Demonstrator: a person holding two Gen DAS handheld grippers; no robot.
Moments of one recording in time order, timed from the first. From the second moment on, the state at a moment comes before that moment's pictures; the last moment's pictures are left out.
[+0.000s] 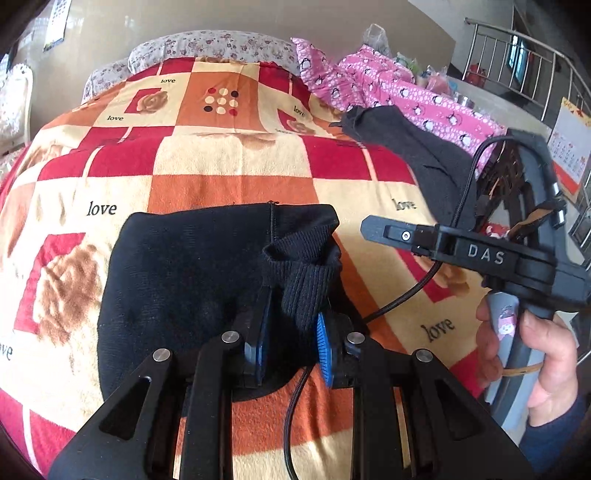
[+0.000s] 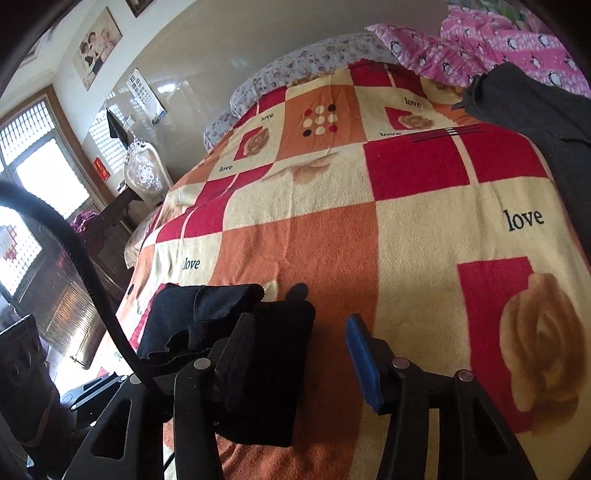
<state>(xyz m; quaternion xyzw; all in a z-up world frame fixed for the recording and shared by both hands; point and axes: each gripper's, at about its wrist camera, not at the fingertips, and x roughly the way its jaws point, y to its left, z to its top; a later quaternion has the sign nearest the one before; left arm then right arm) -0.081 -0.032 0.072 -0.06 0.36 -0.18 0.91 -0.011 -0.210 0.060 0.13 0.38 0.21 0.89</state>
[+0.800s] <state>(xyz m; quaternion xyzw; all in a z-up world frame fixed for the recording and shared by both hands) -0.086 0.010 0.058 -0.06 0.39 -0.21 0.90 0.005 -0.184 0.024 0.23 0.43 0.27 0.83</state>
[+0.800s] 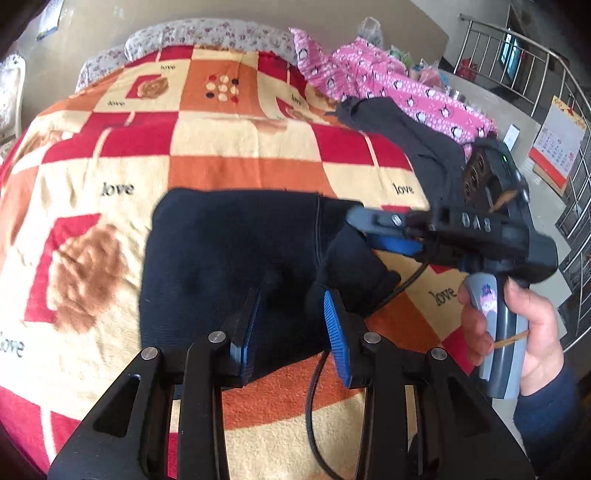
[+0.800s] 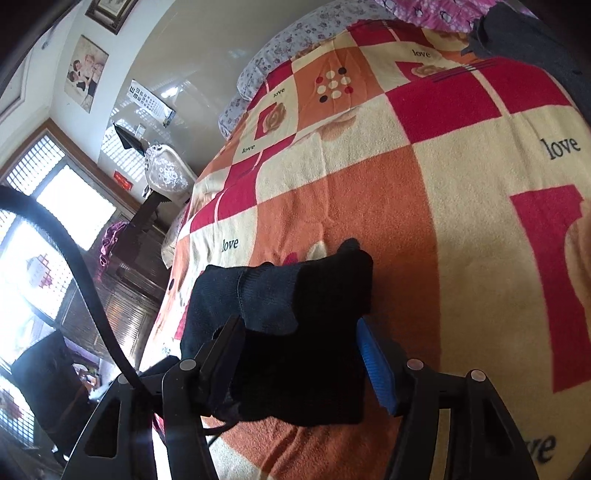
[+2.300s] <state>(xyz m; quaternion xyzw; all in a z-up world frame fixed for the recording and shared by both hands) -0.083 0.050 0.045 -0.08 0.39 -0.17 0.90 -0.046 -0.155 0.047 -0.01 0.38 0.29 0.88</state>
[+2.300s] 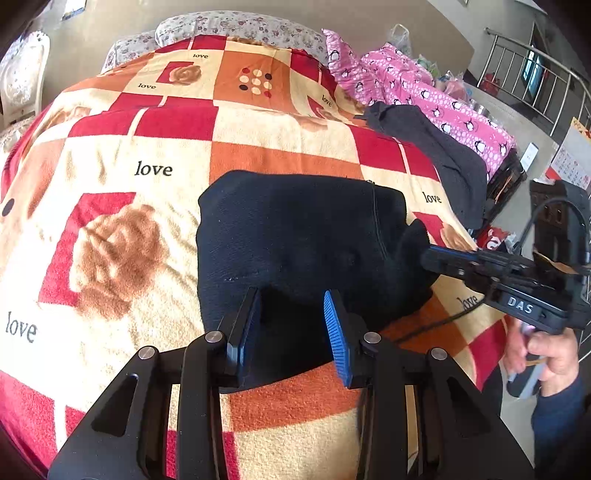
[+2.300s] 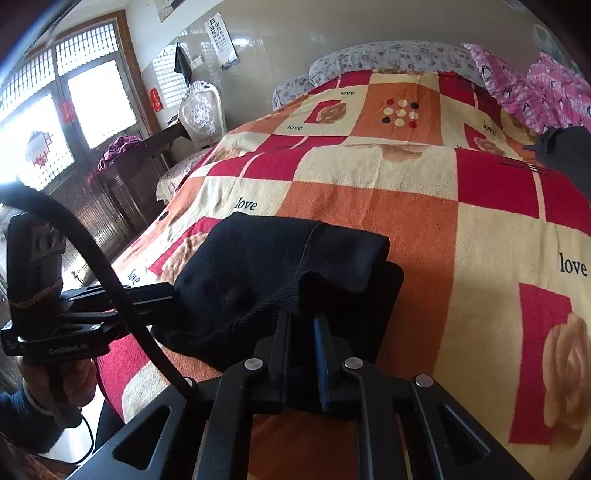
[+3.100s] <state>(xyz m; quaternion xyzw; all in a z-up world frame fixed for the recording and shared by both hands) -0.075 0.042 0.037 -0.07 0.39 -0.16 0.91 -0.046 -0.152 0.055 -0.03 0.36 0.32 0.88</state>
